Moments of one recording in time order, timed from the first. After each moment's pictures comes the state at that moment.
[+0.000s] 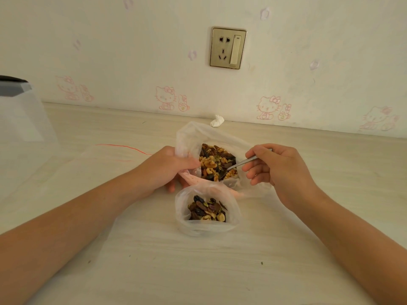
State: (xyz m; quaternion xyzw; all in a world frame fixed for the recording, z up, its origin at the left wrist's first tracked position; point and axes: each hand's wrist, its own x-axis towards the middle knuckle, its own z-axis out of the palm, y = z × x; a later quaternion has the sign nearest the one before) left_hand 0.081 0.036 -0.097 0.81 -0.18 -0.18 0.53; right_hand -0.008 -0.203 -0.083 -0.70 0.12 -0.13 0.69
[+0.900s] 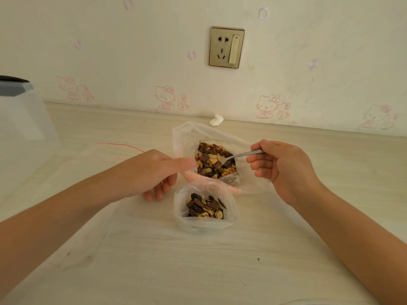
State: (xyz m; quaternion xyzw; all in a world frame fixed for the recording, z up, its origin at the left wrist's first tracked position) left_hand 0.058 0.065 -0.071 0.86 -0.17 -0.22 0.43; right_hand -0.007 -0.213 -0.083 -0.63 0.15 -0.12 0.75
